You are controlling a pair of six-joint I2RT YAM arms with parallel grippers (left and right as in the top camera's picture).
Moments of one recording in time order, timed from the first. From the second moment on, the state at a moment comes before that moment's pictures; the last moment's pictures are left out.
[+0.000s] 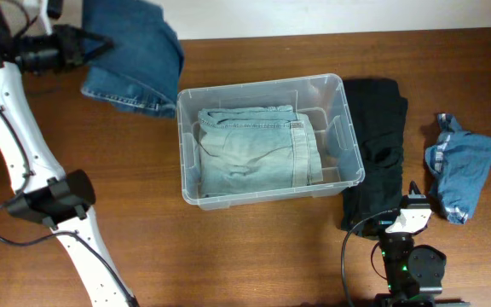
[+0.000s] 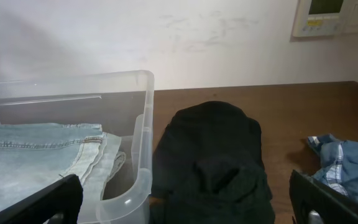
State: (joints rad) left arm 0.31 2.51 3.10 -1.68 1.11 0.17; right arm -0.05 0.01 0.01 -0.07 -0.03 0.04
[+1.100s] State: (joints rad) left arm -0.60 2.53 3.11 -1.51 0.38 -0.54; right arm -0.05 0.01 0.01 -0.07 -0.03 0.04
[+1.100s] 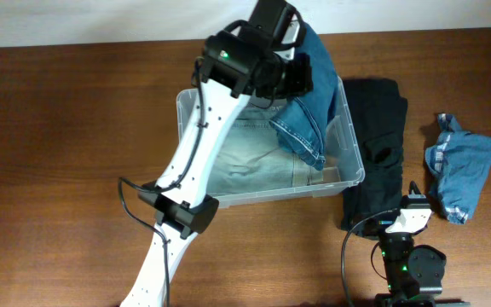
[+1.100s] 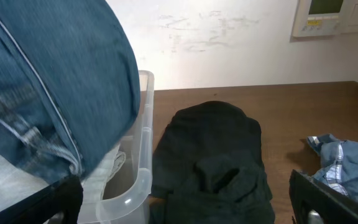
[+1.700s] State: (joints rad) left arm -0.66 2.58 3.12 -1.63 0.15 -0.67; right arm -0.05 0.01 0.01 -0.07 -0.03 0.04
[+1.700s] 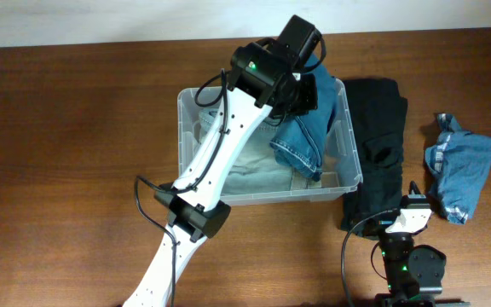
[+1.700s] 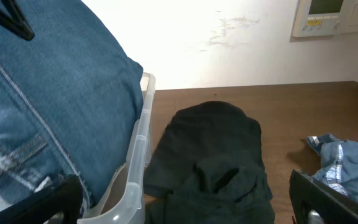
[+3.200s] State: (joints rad) left arm -0.68 2.32 3.06 -1.69 -0.23 -0.46; right arm -0.05 0.01 0.01 -0.07 -0.03 0.04
